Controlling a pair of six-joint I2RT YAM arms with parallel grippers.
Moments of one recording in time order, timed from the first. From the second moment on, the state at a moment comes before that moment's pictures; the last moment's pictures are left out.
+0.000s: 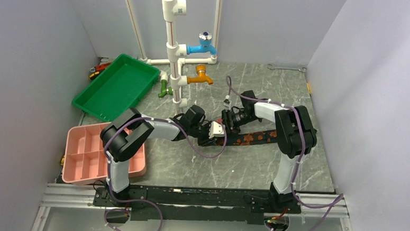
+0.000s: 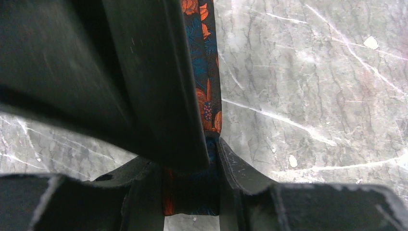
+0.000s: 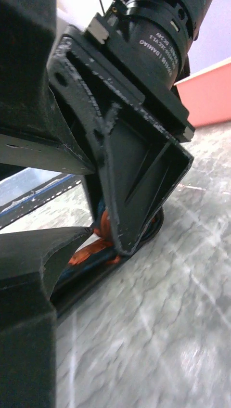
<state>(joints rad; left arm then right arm) -0.77 1.90 0.96 0.23 0.61 0.56 0.27 1.93 1.14 -0.58 -0.96 0.10</state>
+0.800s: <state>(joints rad) -0.74 1.90 0.96 0.22 0.61 0.52 0.35 1.91 1.03 -0.34 -0.87 0.33</state>
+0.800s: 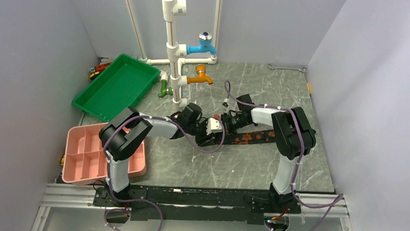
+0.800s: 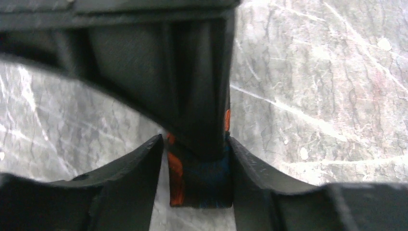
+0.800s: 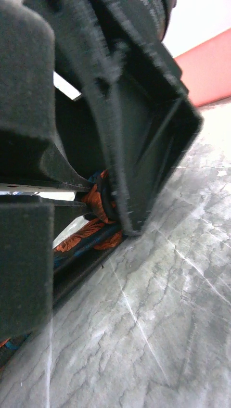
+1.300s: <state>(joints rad) -0.65 1.88 0.82 0.44 0.72 0.42 0.22 2.06 1.07 -0.48 -1.03 0.20</state>
